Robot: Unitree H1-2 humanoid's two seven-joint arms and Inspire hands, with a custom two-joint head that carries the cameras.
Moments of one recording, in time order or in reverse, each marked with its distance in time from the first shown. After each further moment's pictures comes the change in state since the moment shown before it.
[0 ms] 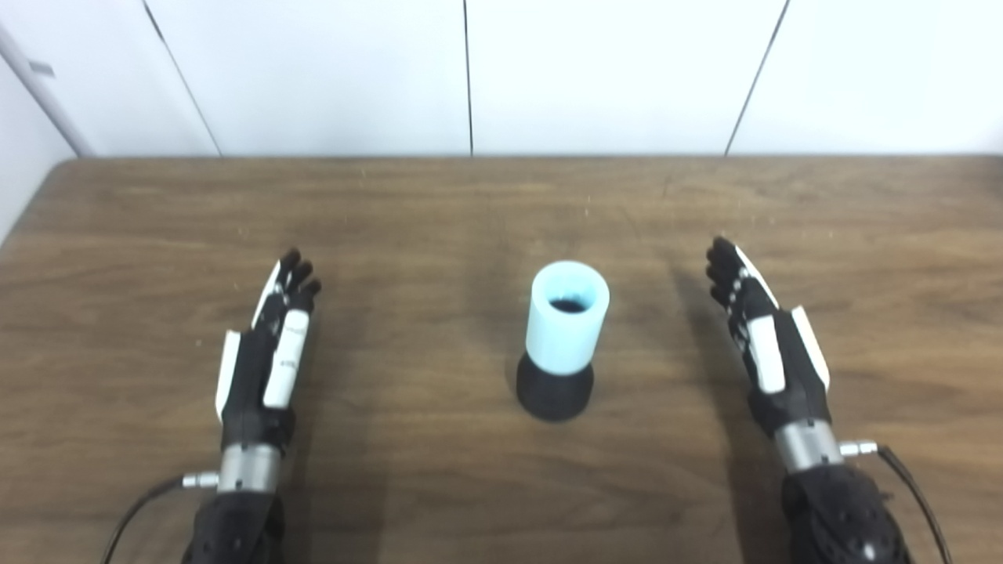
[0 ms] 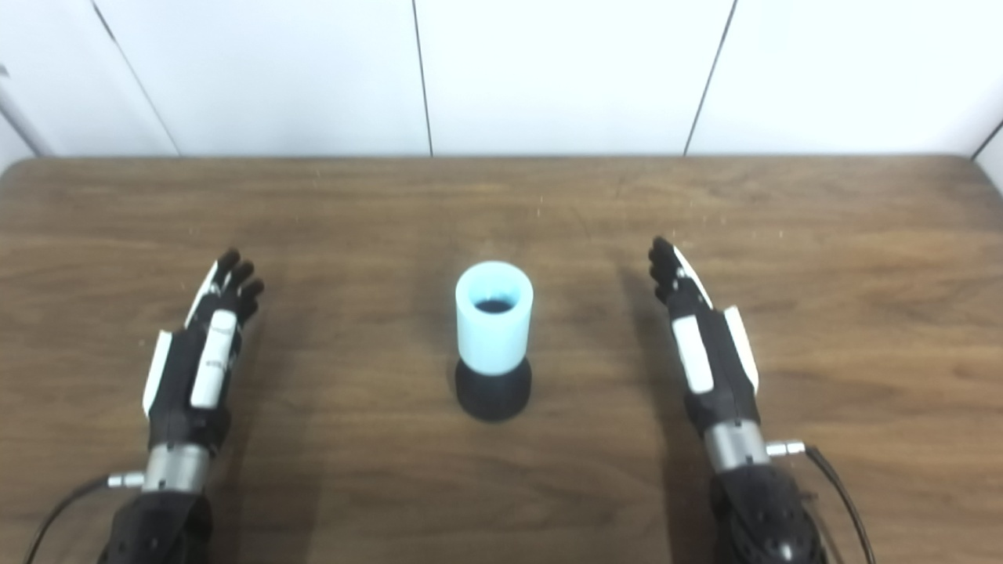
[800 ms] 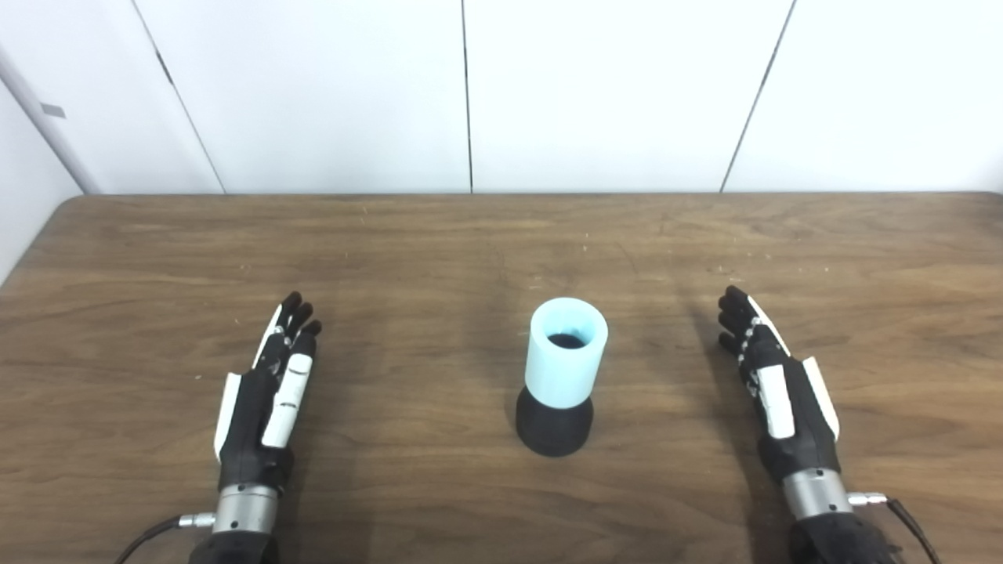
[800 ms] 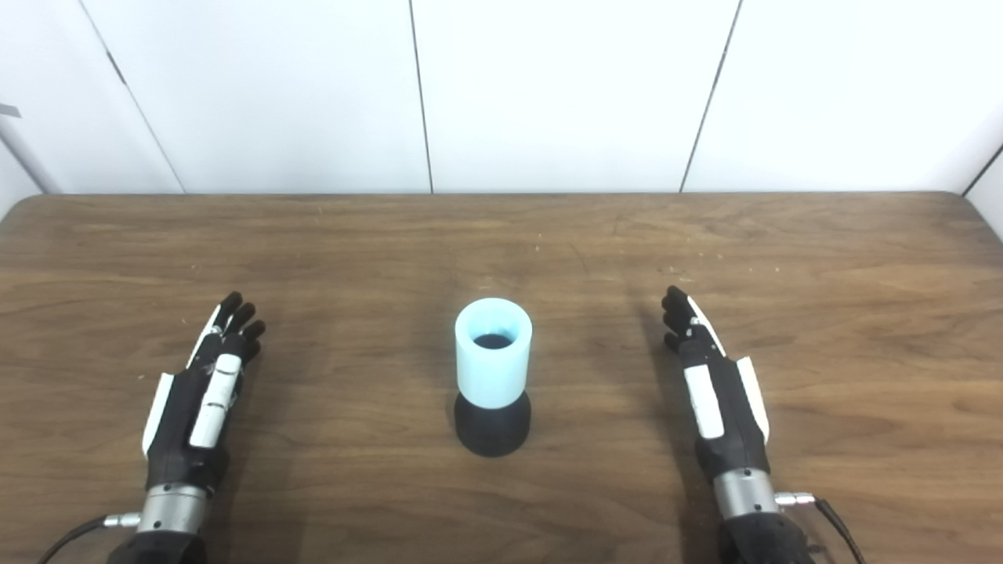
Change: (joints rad) left arm 0.005 0.003 0.008 0.014 -0.003 -0.015 -0.016; right arm 0.016 -0.006 -0.007 0.031 0.035 -0.031 -0.026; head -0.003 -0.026
